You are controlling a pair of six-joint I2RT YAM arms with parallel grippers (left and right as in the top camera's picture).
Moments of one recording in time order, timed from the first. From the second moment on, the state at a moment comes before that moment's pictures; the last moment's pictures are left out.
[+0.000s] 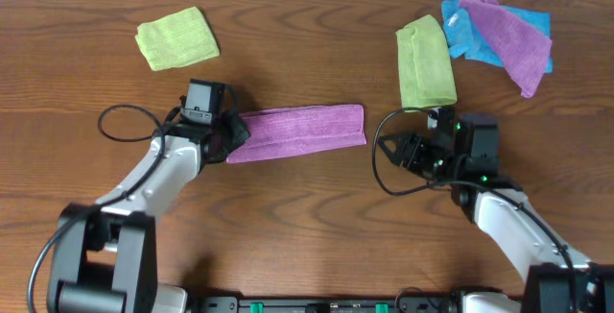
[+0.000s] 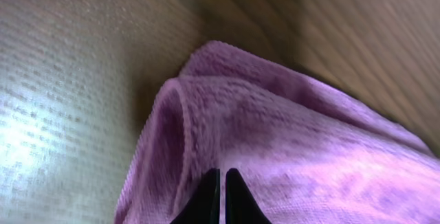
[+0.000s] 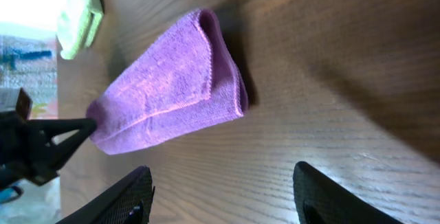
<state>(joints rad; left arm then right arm) -0.19 1.63 0.87 -0.35 0.14 -0.76 0.03 1.40 0.51 0.04 -0.62 0.60</state>
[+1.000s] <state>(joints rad) -0.19 1.73 0.87 -0.31 0.09 -0.77 0.21 1.75 0.46 0.63 -0.54 0.94</state>
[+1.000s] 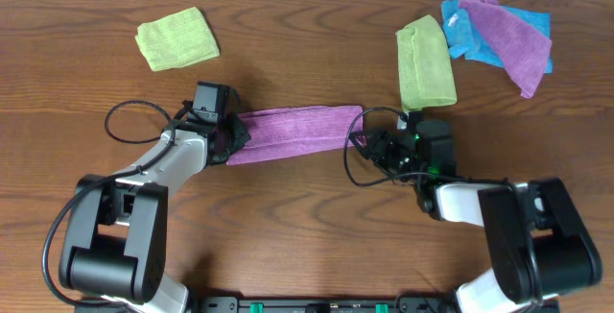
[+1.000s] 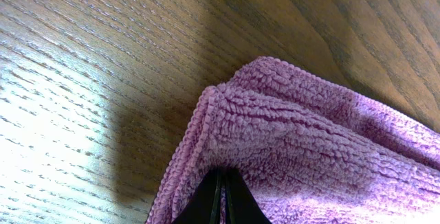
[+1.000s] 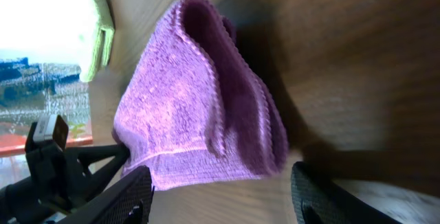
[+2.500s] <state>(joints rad) -0.19 1.73 0.98 -0.32 0.13 -0.77 0.42 1.75 0.75 0.38 -0.36 0.46</state>
